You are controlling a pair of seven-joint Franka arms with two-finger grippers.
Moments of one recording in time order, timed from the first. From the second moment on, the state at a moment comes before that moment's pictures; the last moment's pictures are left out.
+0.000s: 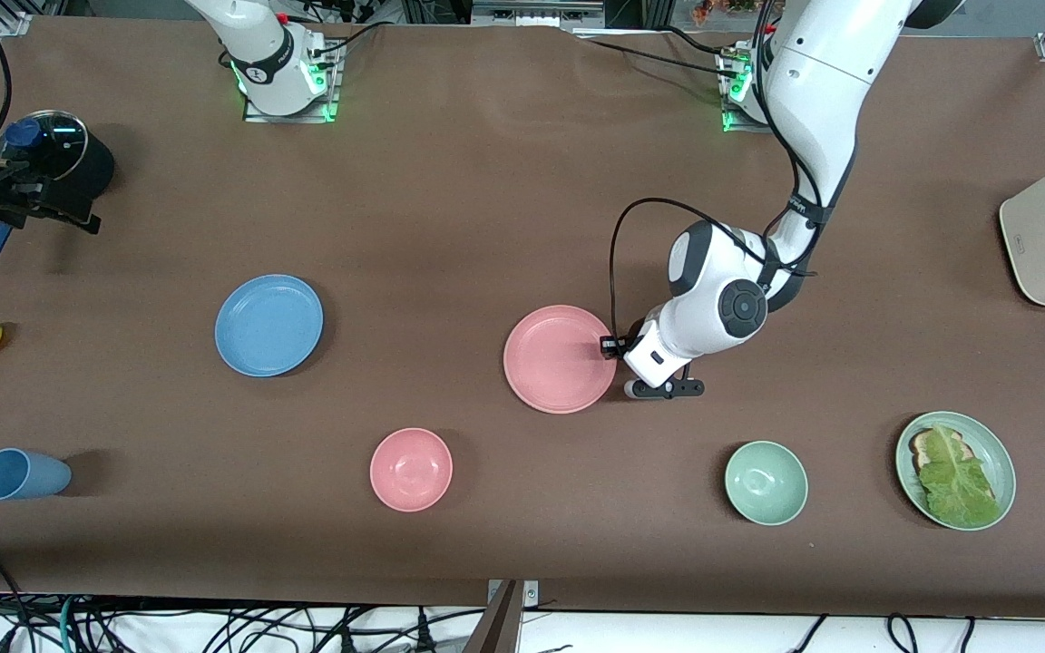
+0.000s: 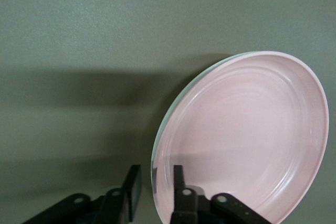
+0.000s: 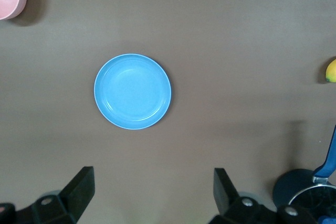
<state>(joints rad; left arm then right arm) -0.37 0.68 -0.09 -1.69 -0.42 2.38 -0.22 -0.02 0.00 -0.04 -1.69 0.01 1.62 0.00</state>
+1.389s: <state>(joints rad) -0.24 0.56 -0.04 -1.61 -0.15 2.04 -0.16 -0.02 0.13 -0.05 -1.77 0.01 1.64 0.00</state>
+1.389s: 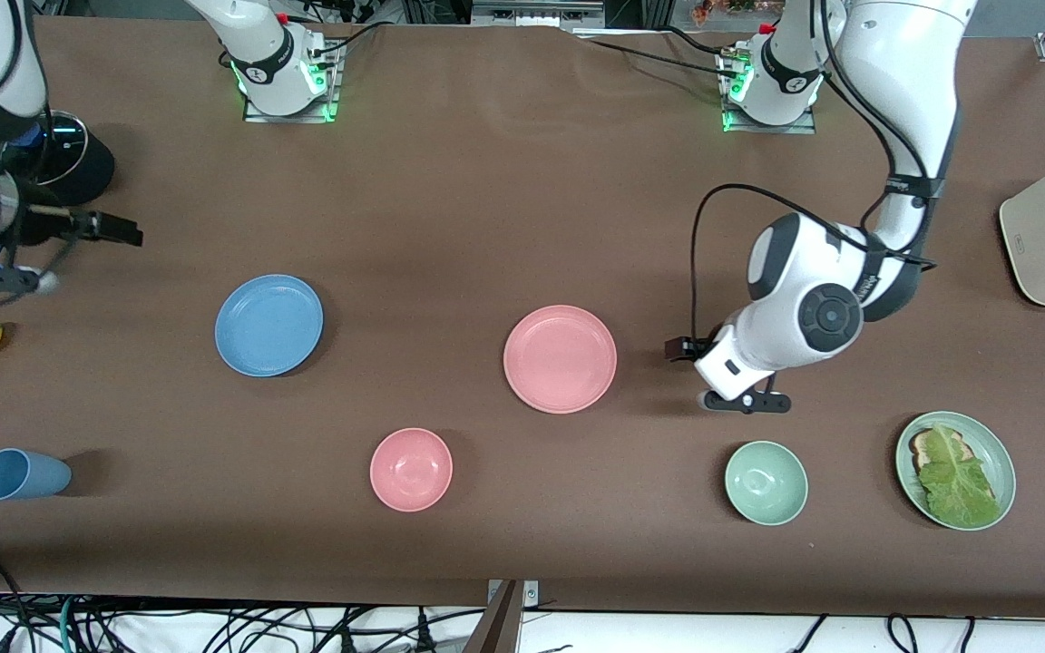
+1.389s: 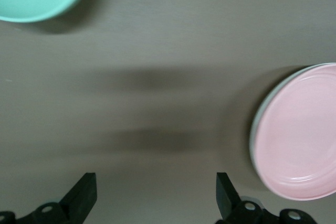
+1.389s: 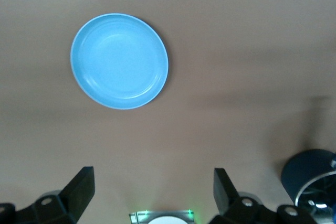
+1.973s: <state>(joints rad) 0.00 0.52 -0.03 -1.60 -0.15 1.91 0.01 -0.03 0.31 -0.08 -1.85 0.11 1.87 -0.01</state>
